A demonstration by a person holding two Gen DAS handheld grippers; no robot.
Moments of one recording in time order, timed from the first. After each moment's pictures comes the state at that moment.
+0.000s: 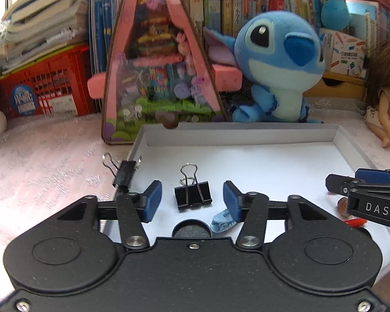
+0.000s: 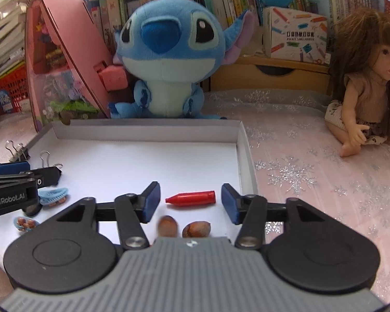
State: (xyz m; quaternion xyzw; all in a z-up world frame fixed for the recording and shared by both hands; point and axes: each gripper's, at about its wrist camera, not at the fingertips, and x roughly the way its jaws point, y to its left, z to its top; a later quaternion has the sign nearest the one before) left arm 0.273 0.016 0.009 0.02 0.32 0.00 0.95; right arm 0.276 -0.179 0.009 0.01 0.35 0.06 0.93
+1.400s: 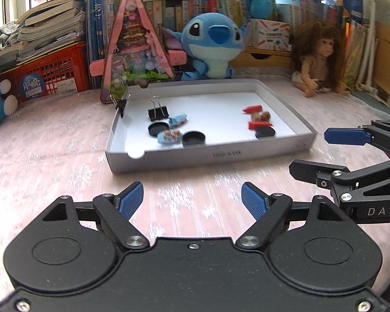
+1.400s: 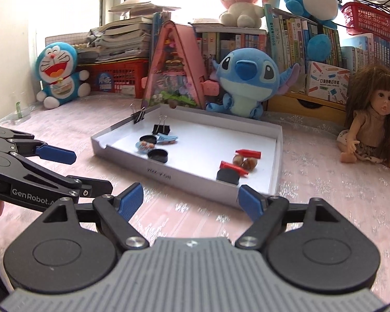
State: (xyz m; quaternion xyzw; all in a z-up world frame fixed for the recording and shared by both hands) left arm 0.071 0.013 0.028 0.04 0.33 -0.08 0.94; right arm 0.086 -0.185 0.050 -0.05 0.28 0.21 0.94
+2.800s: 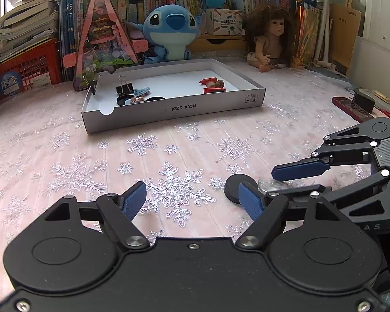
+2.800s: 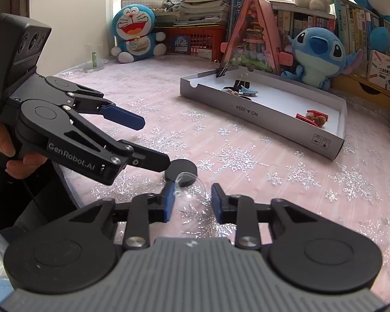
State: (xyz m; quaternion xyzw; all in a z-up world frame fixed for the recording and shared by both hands) left arm -0.003 0.015 0.003 0.06 0.32 -0.17 0.93; right arm 0.010 -0.175 0.022 -0.10 0.31 0.34 0.88
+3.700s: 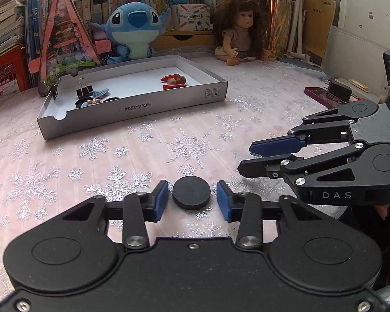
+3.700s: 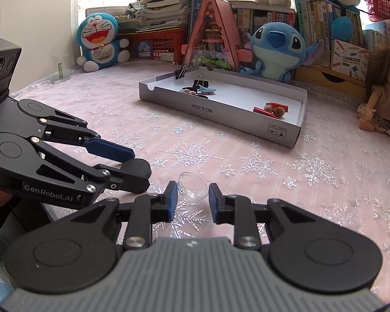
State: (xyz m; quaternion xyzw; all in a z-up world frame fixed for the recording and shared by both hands) left arm -0.005 -0.022 -0.009 0.07 0.33 -0.22 0.92; right arm 0.016 -0.201 0.021 -0.08 0.31 0.27 0.91
